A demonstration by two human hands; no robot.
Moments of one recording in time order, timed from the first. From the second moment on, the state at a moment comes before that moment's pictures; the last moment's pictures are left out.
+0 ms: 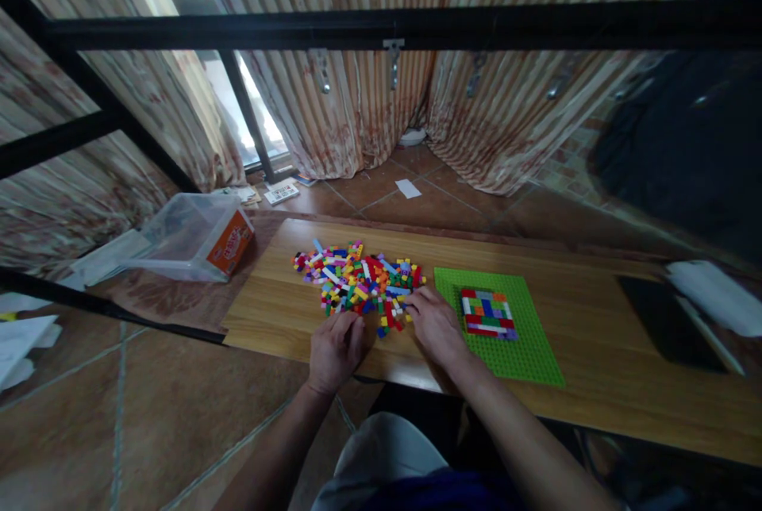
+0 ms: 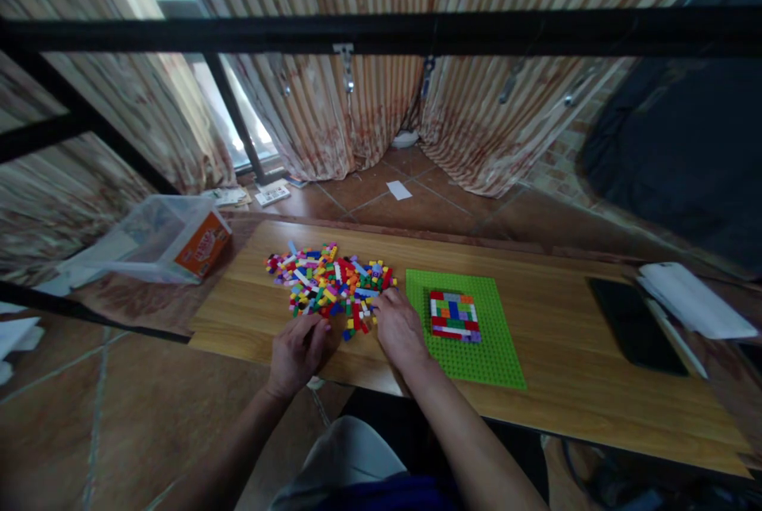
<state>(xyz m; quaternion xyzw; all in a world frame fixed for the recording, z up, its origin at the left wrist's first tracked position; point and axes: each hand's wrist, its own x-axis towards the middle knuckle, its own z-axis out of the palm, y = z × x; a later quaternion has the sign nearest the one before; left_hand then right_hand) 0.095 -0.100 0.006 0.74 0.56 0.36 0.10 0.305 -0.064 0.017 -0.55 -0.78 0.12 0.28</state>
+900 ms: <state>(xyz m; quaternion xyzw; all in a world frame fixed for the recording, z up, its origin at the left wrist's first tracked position) 0.095 -0.109 0.001 0.77 0.47 0.42 0.07 0.257 -0.056 0.026 -0.53 -0.80 0.12 0.26</state>
